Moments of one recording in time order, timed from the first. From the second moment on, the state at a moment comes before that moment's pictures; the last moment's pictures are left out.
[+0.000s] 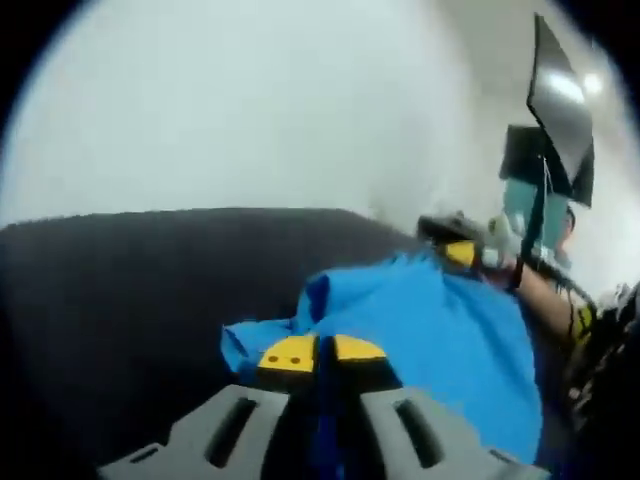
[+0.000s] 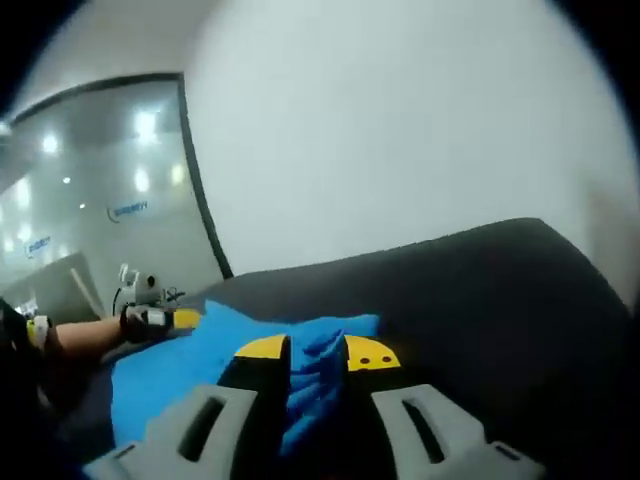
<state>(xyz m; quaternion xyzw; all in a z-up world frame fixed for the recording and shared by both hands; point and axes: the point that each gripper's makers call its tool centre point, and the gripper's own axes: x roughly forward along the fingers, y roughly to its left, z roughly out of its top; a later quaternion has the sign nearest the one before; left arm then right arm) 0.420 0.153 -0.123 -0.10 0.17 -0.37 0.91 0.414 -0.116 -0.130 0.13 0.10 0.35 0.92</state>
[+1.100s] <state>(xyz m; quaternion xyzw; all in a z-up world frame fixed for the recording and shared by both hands) 0.422 0.164 -0.067 -0.09 0.05 -0.39 0.92 0.460 -0.130 -0.122 0.07 0.06 0.23 0.97</state>
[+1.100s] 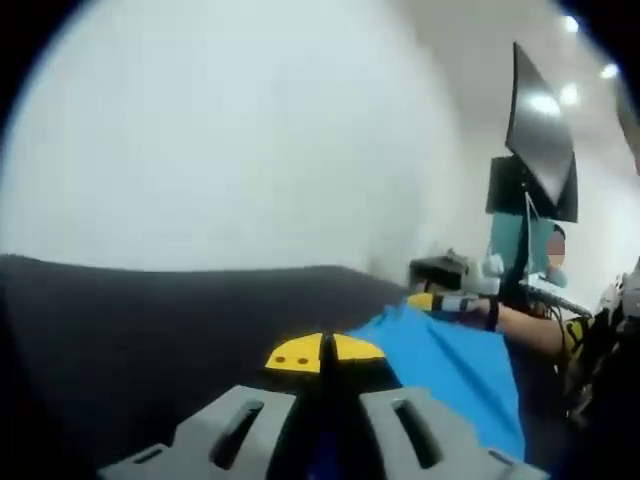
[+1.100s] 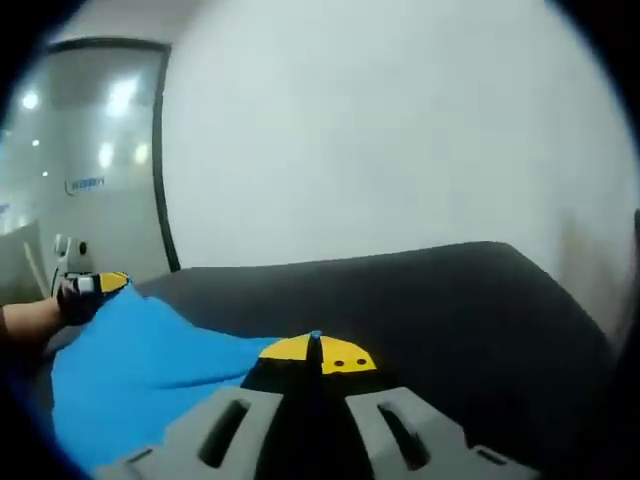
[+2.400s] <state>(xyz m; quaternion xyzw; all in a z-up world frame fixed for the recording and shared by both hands) 0.403 0.248 -0.047 -0.25 -0.06 -0.27 0.93 0.443 -0.163 -0.071 0.19 -0.06 0.21 0.96</state>
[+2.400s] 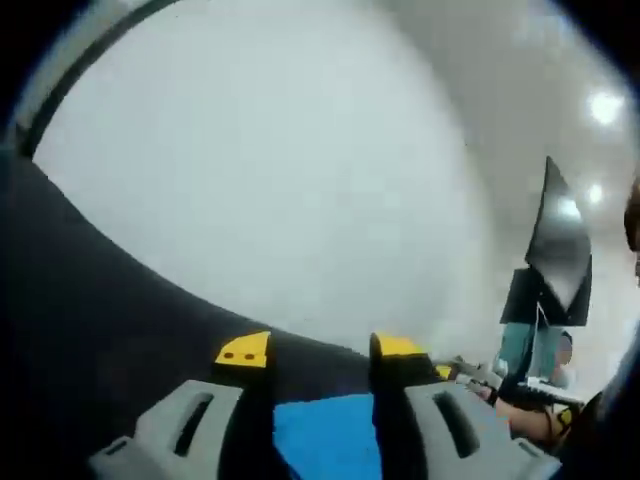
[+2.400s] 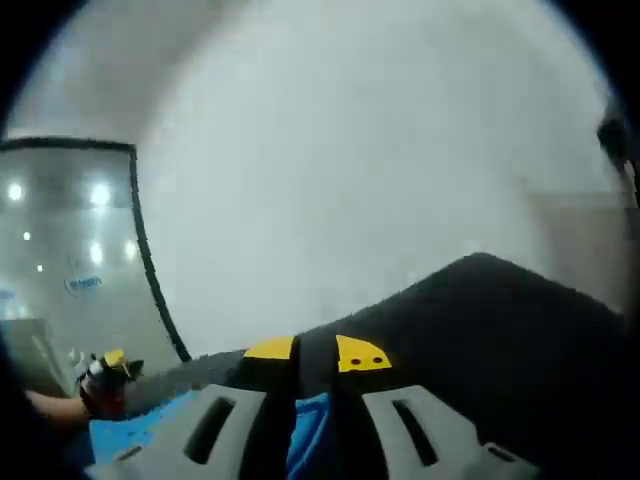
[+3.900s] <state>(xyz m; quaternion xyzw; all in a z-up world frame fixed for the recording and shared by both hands) 0.374 0.306 -0.038 -0.30 -0.17 -0.25 0.90 0.279 0.169 -0.161 -0.37 0.02 0.43 0.82</state>
